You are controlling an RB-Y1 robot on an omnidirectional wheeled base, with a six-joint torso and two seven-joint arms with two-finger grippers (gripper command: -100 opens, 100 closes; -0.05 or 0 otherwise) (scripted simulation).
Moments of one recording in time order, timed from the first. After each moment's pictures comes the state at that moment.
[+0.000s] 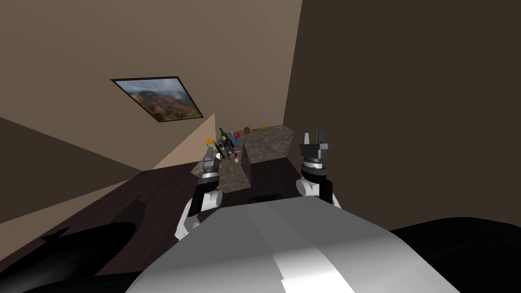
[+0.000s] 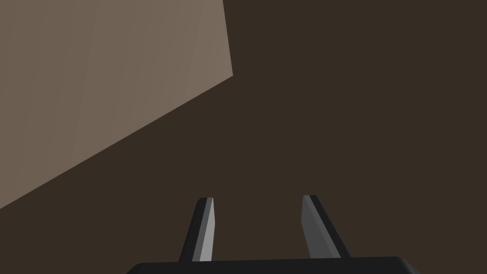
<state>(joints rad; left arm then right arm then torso) 0.43 0.16 0.09 -2.25 0.07 -0.19 -0.06 0.45 -0.01 0.07 -2.35 -0.12 -0.58 -0.14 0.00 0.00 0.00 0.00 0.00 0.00</state>
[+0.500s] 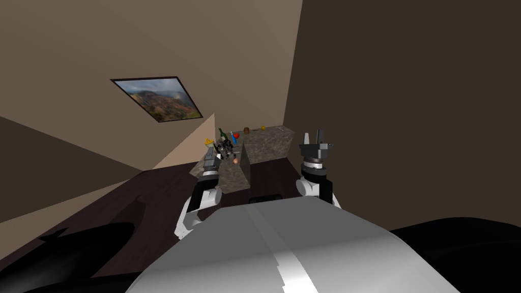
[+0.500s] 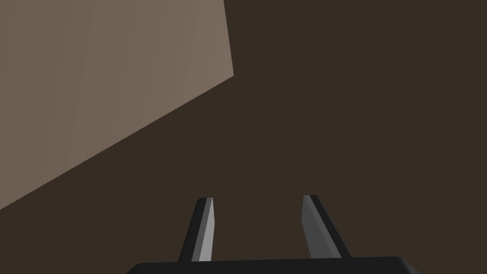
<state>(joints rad) 0.40 0.16 0.11 -2.26 0.10 -0.05 -0.05 0.45 -0.01 0.07 -2.35 -0.12 -0.58 -0.14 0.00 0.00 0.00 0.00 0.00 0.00</state>
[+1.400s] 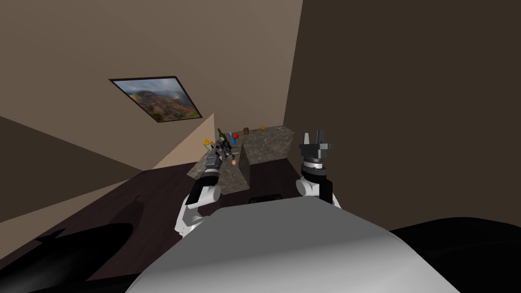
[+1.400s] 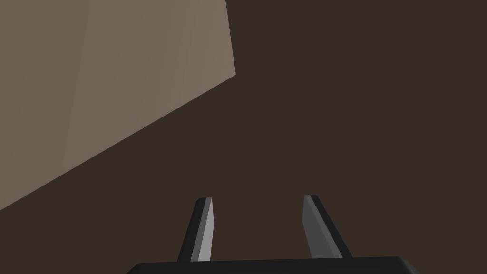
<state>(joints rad) 0.35 0.14 0.15 -2.27 0.15 0.19 -0.04 0.45 -0.01 0.07 -2.35 -0.12 -0.58 -0.14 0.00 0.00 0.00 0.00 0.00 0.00</state>
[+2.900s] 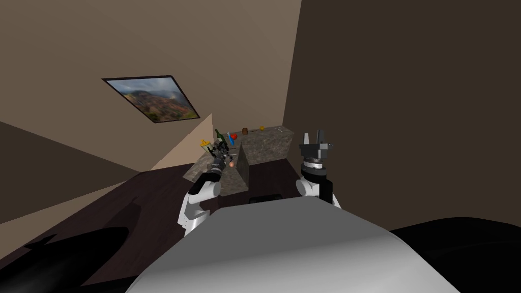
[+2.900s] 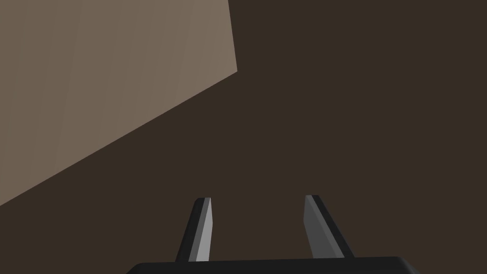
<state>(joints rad) 0.28 0.13 0.17 -2.26 0.18 0.58 -0.05 0.45 -0.01 0.07 -2.35 -0.12 -0.58 -0.14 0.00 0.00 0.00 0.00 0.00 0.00</state>
